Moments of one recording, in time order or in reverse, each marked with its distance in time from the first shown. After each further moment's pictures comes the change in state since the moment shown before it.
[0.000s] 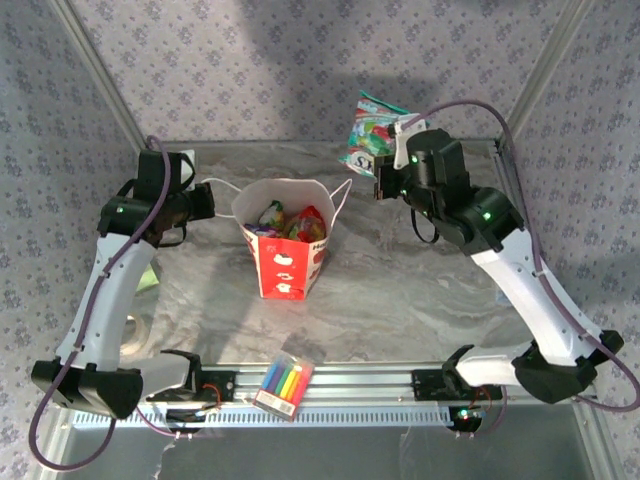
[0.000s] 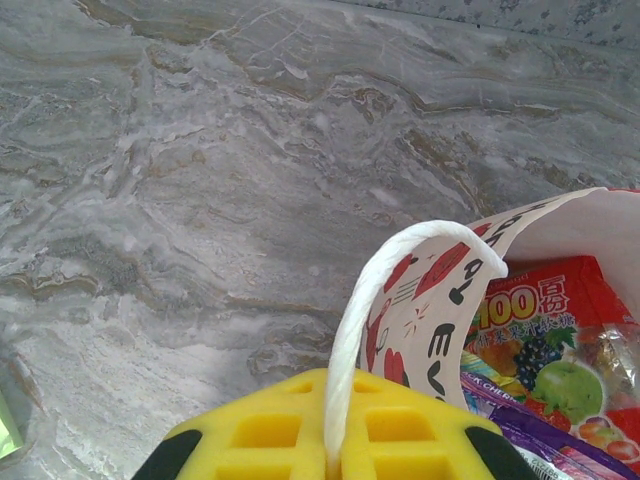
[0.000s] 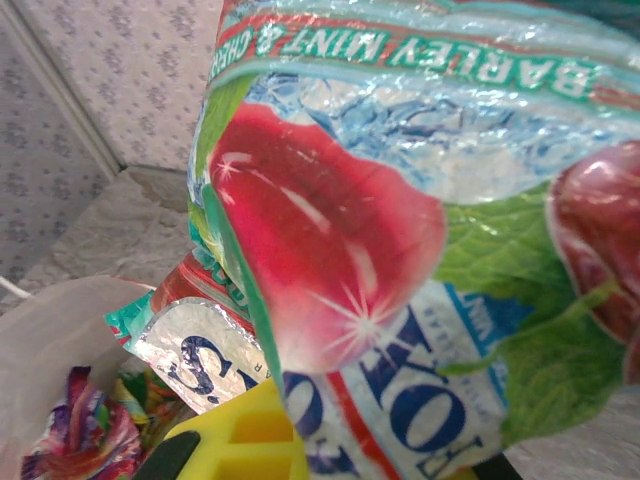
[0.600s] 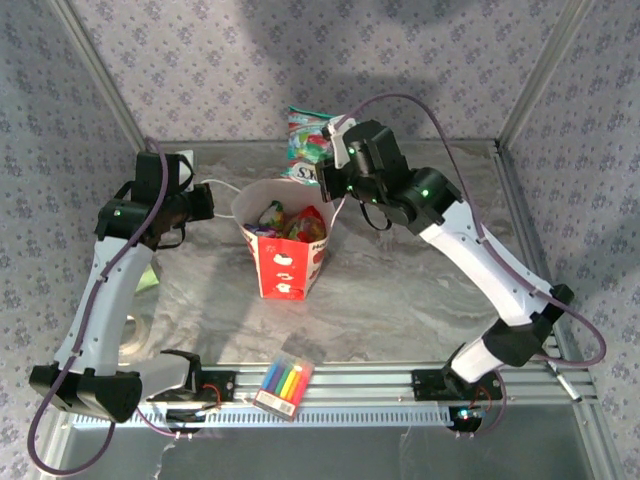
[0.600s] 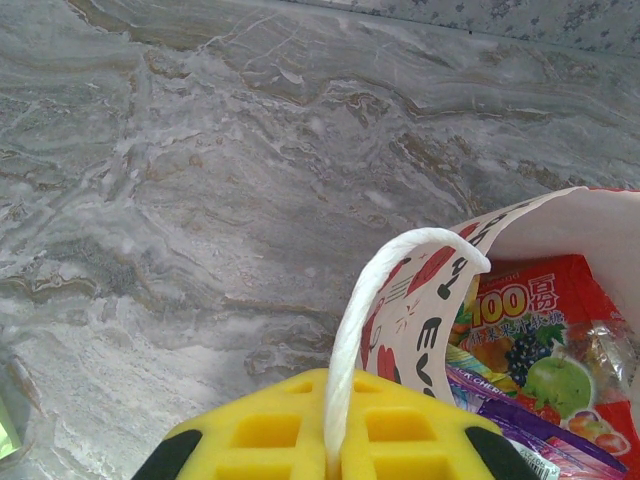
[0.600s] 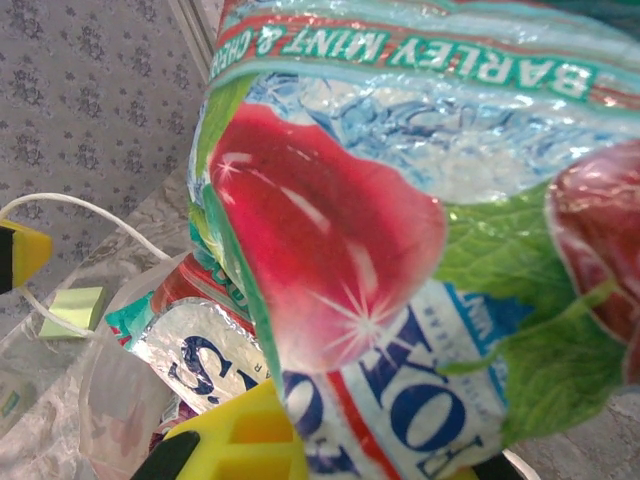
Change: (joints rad) left arm 0.000 -0.018 -0.002 -0.001 0.003 0.000; right arm 0.122 0.247 0.164 0.011 -0.124 0.003
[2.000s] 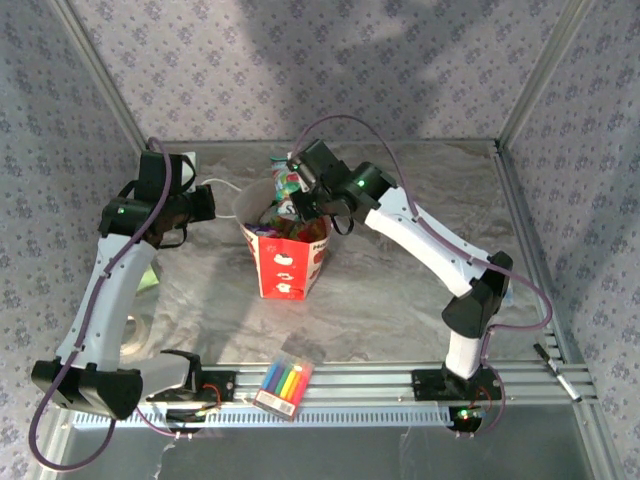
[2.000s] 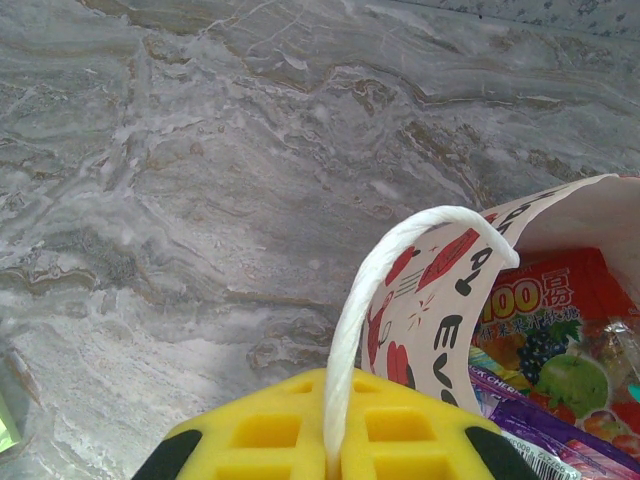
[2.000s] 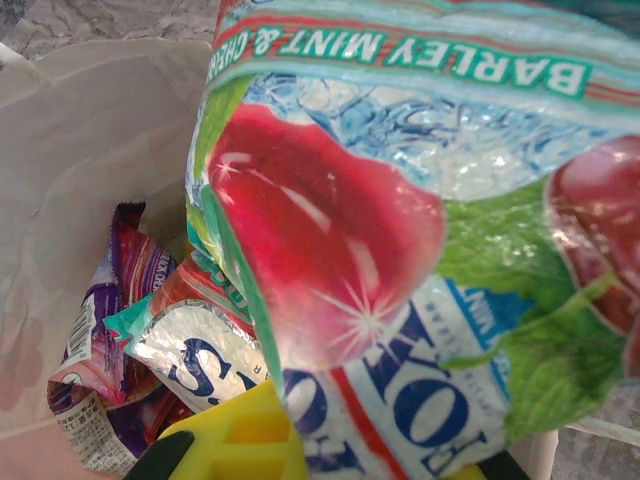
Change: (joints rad) left arm 0.000 0.015 -0.013 0.001 0.000 0.000; right arm 0.066 0.264 0.125 -0.241 0.037 0.031
